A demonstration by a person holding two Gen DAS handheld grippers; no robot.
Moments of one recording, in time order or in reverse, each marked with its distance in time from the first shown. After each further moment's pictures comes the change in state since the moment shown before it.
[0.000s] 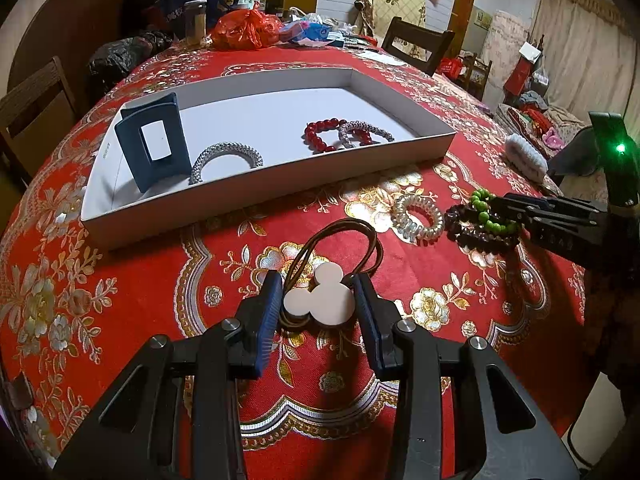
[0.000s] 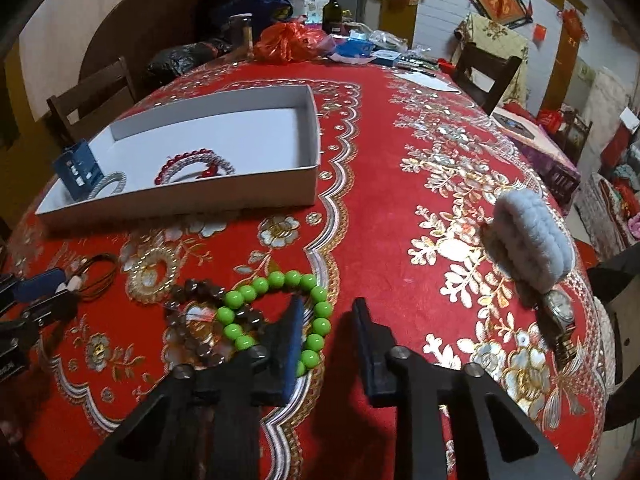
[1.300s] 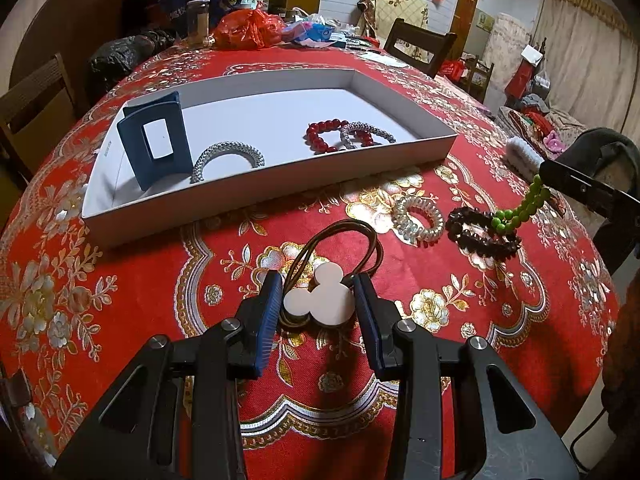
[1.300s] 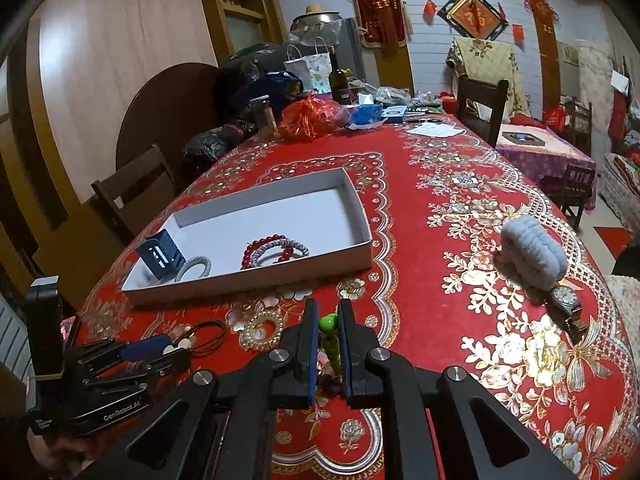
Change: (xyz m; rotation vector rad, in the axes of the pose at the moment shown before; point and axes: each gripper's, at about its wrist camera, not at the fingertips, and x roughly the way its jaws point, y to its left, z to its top) left arm -0.001 -0.001 0.002 -0.011 -0.001 -0.001; right arm -0.076 0.018 -0.006 0.165 -0.245 0.169
